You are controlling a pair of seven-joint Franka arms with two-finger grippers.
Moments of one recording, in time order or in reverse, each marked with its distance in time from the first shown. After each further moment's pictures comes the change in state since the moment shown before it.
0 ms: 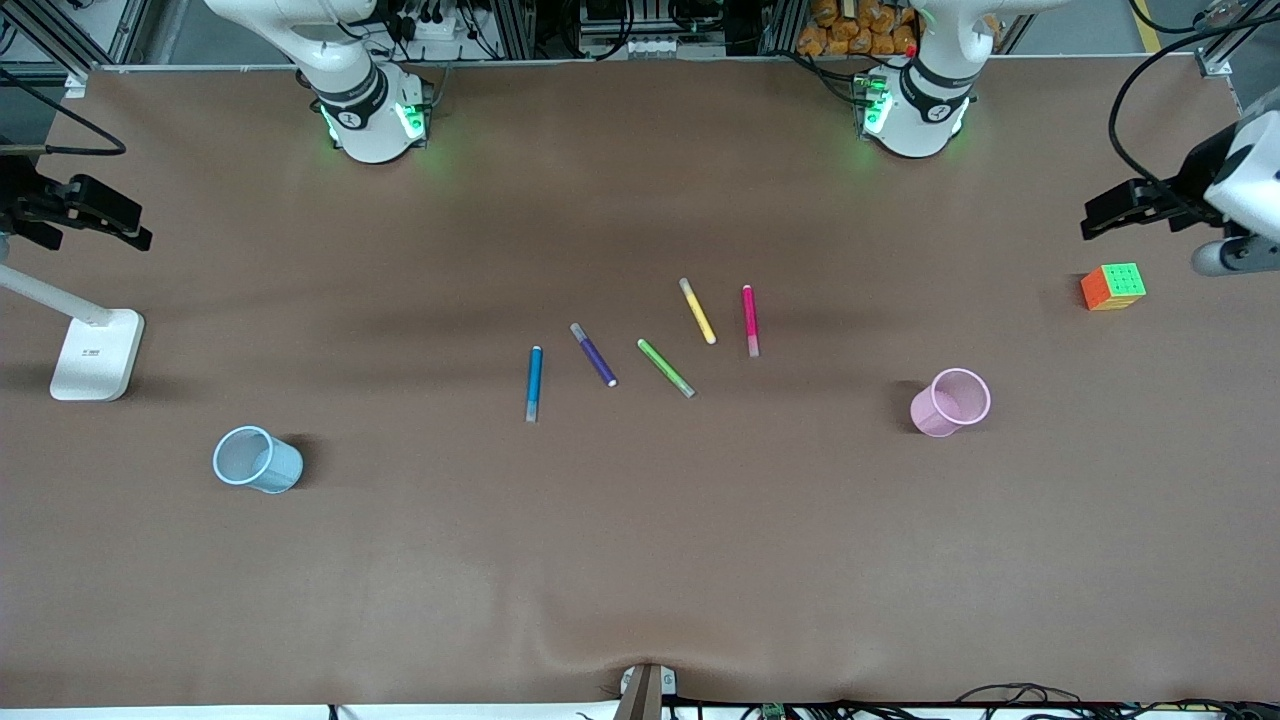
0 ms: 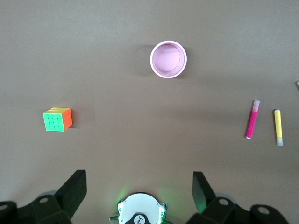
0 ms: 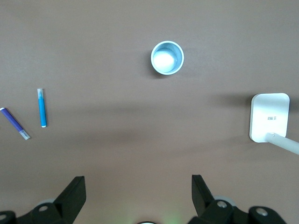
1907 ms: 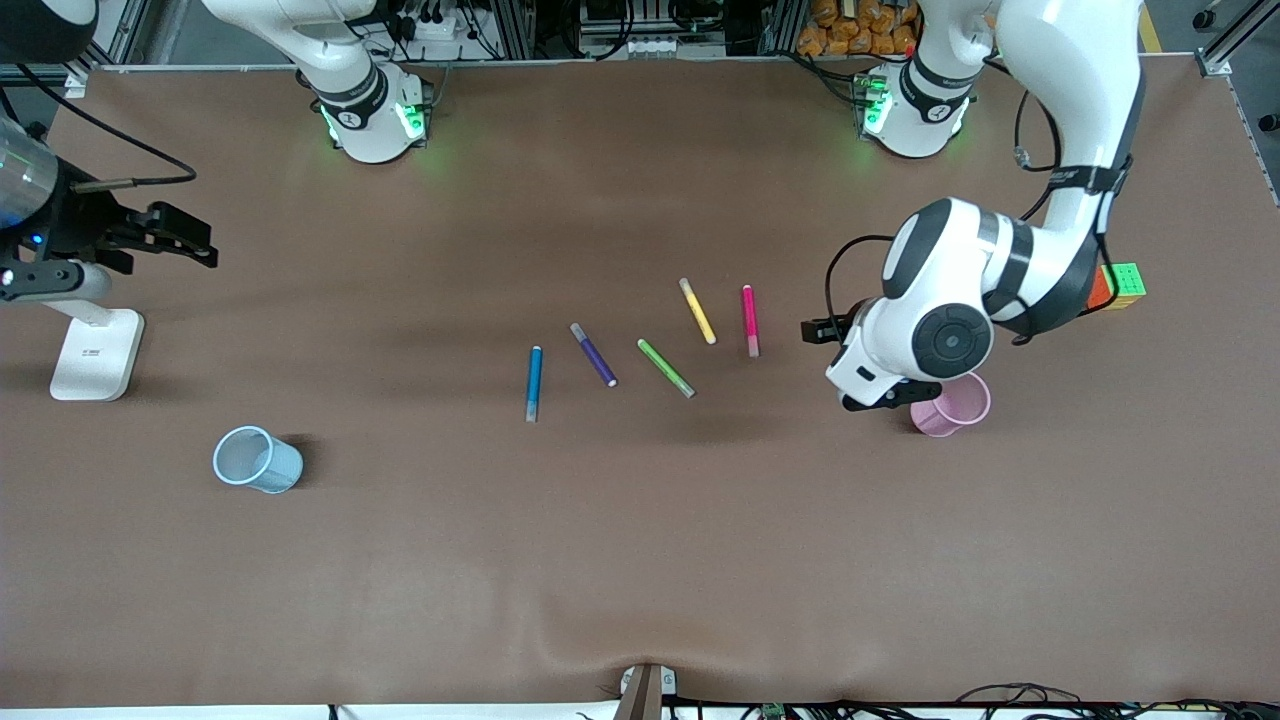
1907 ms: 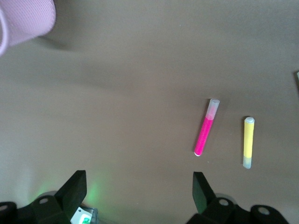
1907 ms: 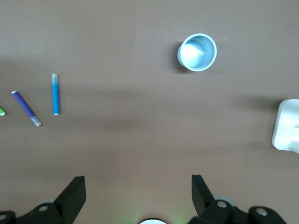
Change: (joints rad) left arm -0.279 0.455 -0.078 -0.052 -0.122 0.247 -0.408; right arm 0.076 0.067 0.004 -0.007 0.041 0.007 0.002
